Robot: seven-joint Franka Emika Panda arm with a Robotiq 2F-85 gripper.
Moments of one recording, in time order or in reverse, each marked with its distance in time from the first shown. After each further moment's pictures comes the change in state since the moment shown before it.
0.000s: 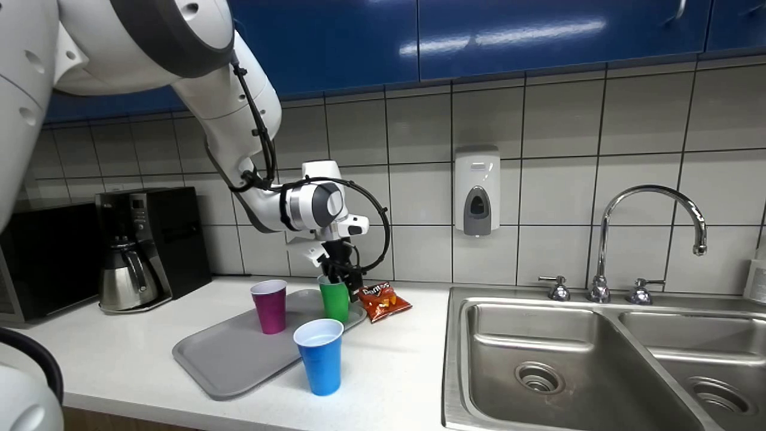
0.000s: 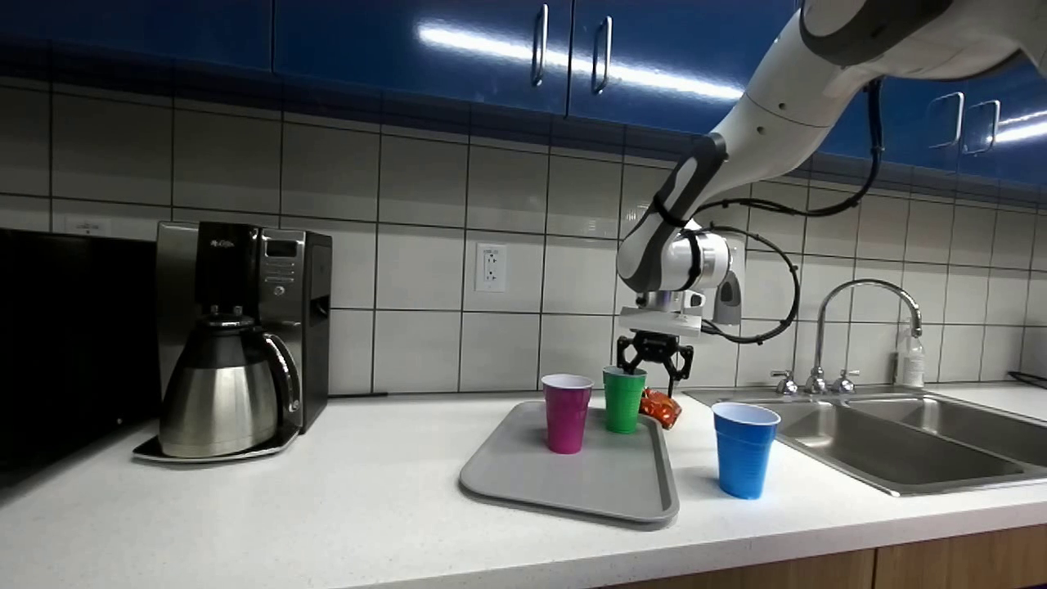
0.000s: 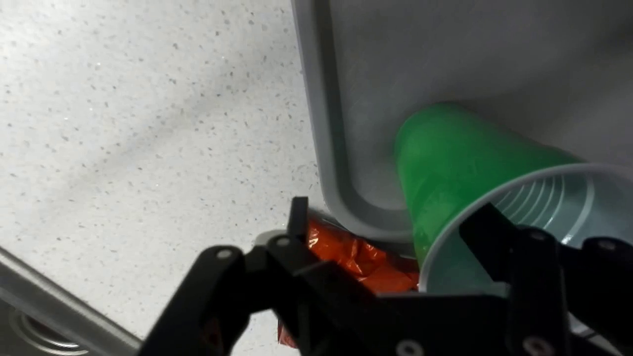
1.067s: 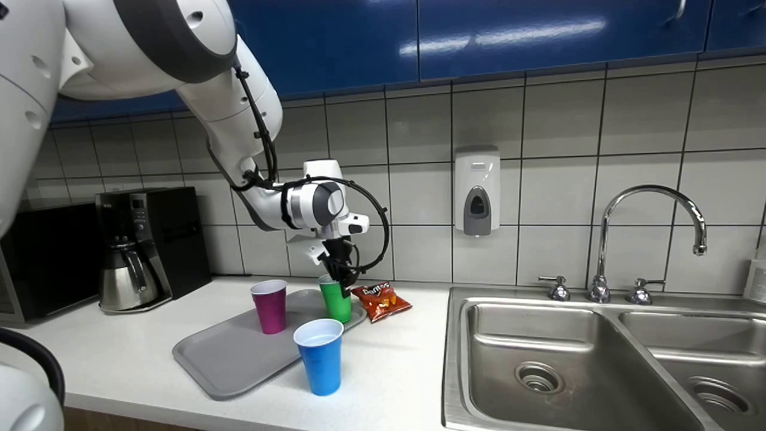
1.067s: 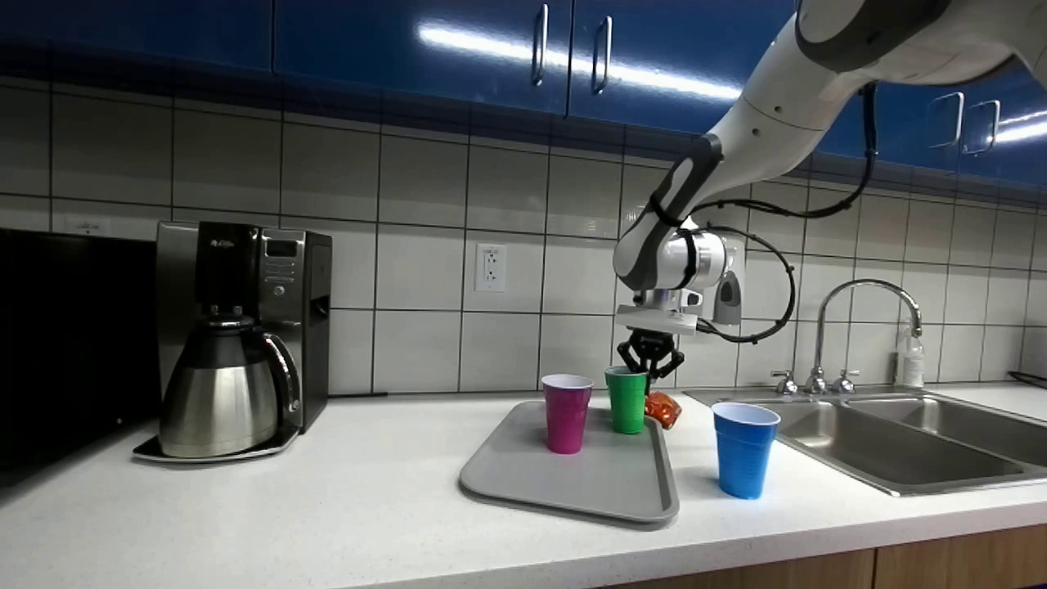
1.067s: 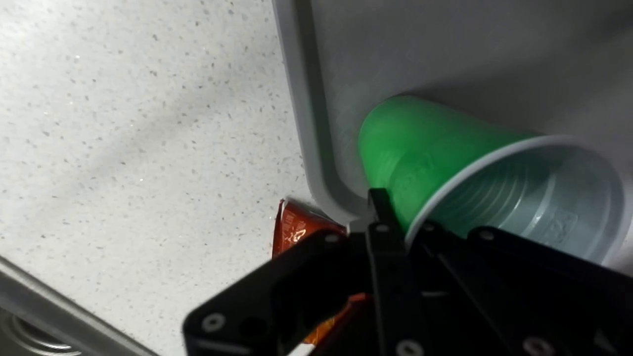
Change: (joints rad) arm 0.002 0.016 0.000 0.032 0.020 -0.007 0.000
